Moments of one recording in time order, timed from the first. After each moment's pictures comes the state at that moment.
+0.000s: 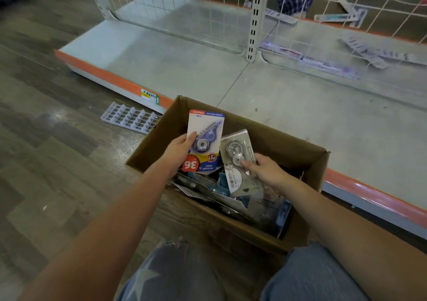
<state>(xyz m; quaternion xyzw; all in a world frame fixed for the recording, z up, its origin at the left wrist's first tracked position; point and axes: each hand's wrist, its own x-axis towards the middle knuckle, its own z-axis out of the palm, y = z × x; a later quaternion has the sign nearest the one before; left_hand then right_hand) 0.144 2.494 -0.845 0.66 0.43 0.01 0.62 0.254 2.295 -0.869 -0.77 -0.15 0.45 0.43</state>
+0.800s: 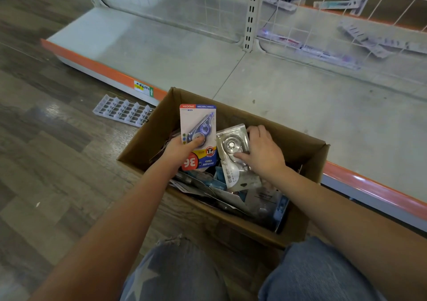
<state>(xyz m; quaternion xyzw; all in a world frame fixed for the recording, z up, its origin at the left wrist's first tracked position) 0.145 2.490 -0.866 0.66 0.41 0.00 0.63 0.261 2.312 -0.864 -0.91 -0.35 0.11 0.16</state>
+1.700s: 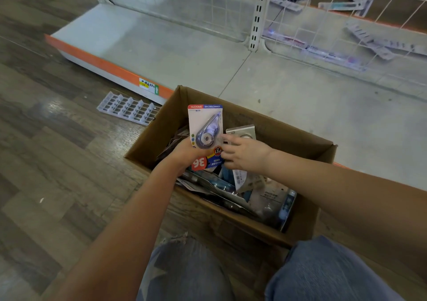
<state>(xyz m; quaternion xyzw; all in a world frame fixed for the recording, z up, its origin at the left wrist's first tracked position) 0.139 2.492 -0.870 0.69 0.35 -0.07 0.63 0.257 2.344 -0.853 -0.52 -0.75 -0.09 -0.40</state>
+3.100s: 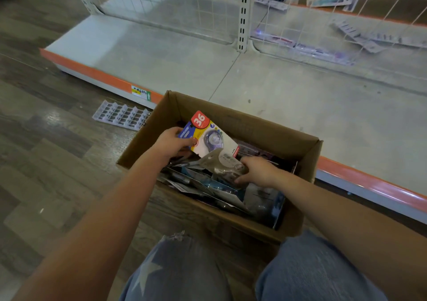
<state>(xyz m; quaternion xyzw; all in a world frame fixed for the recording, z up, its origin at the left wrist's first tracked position) 0.159 2.505 -0.847 0.71 0.43 -0.03 0.56 0.254 2.292 -0.875 -0.82 -0.36 0.41 0.18</state>
